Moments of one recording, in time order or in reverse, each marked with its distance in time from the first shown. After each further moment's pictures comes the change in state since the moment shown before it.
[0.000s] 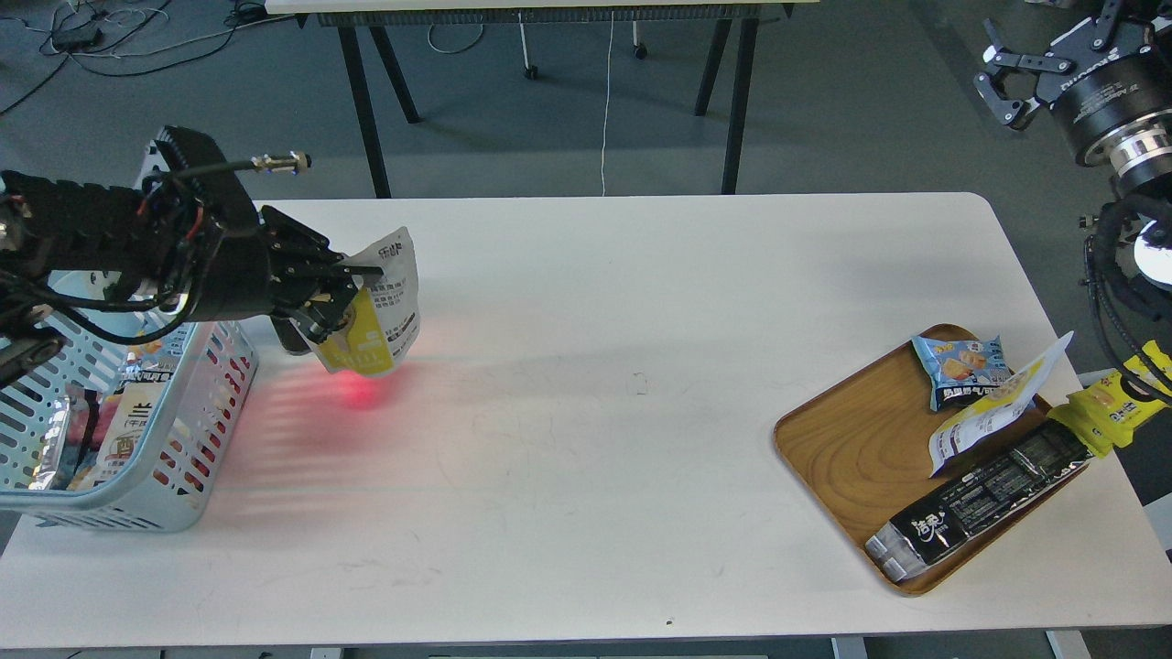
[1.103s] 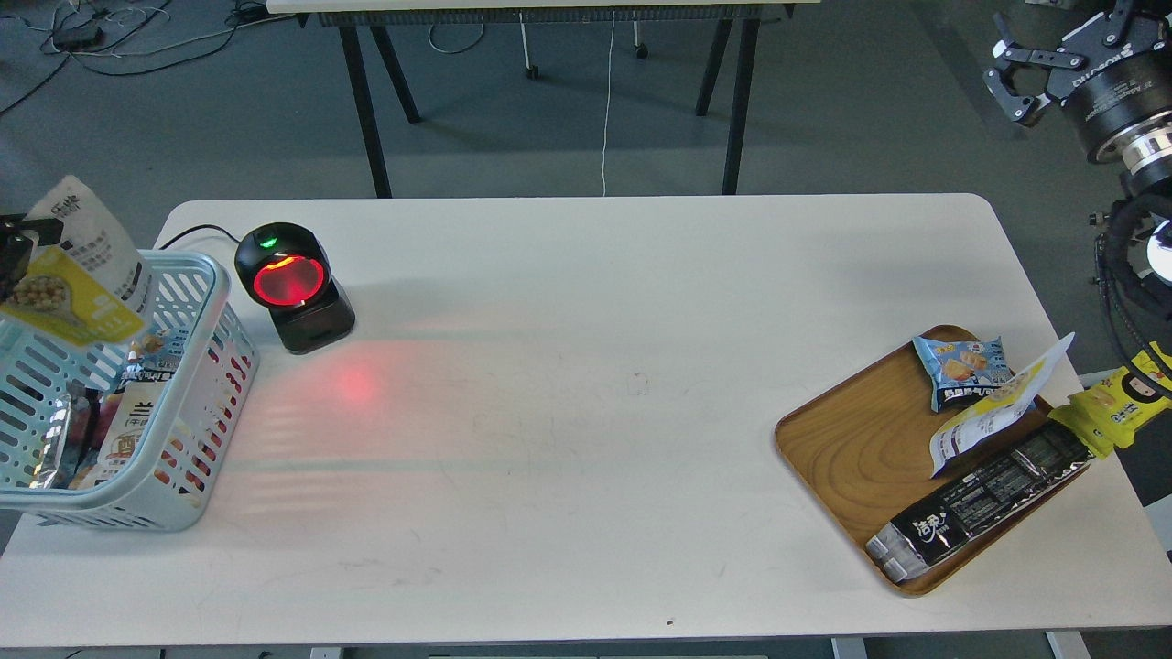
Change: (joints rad) left arm 0.003 0.429 0.213 0.228 -0.281 0.265 -0.079; right arm -0.001 -0.015 0.003 -0.006 0.000 0.035 0.001
